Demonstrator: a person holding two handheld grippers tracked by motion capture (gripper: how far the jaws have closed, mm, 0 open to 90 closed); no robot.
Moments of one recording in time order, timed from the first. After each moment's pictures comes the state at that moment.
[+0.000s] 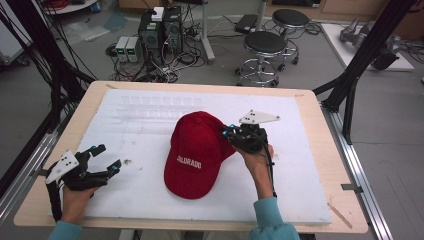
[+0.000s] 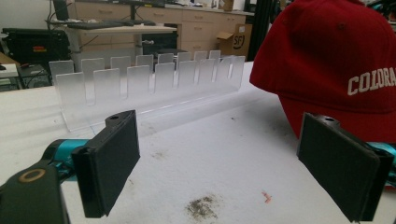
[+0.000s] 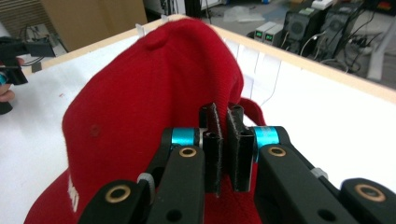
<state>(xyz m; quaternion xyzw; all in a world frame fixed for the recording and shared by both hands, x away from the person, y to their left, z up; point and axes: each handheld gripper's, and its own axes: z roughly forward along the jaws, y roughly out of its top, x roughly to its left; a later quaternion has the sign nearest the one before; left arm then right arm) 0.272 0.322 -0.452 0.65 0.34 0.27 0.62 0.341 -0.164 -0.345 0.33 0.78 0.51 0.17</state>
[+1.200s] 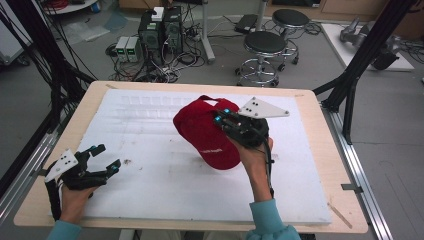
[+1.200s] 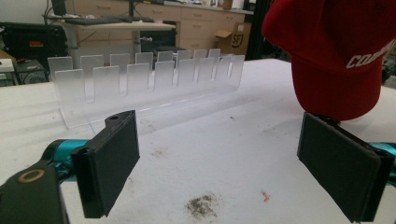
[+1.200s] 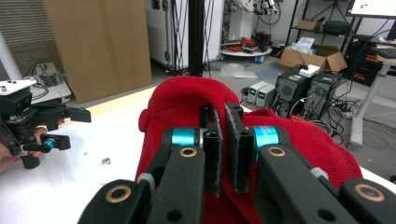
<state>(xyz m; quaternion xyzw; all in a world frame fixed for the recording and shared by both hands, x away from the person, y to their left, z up) 0.274 0.324 -0.450 0.66 0.34 0.26 0.62 0.307 -0.144 -0.277 0.28 0.73 0.57 0.23</state>
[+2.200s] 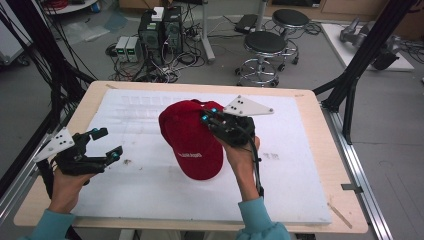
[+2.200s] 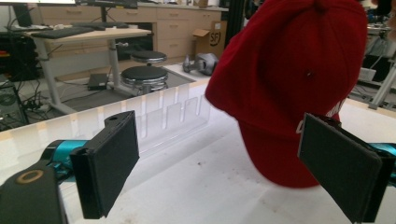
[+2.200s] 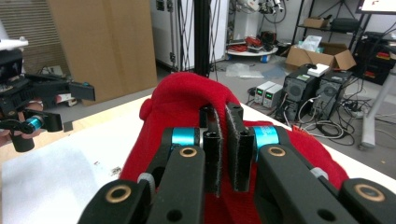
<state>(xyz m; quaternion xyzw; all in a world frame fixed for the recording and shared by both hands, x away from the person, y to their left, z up) 0.280 0.296 -0.364 0.68 0.30 0.23 0.62 0.309 -0.114 -0.276 0.28 0.73 0.58 0.22</state>
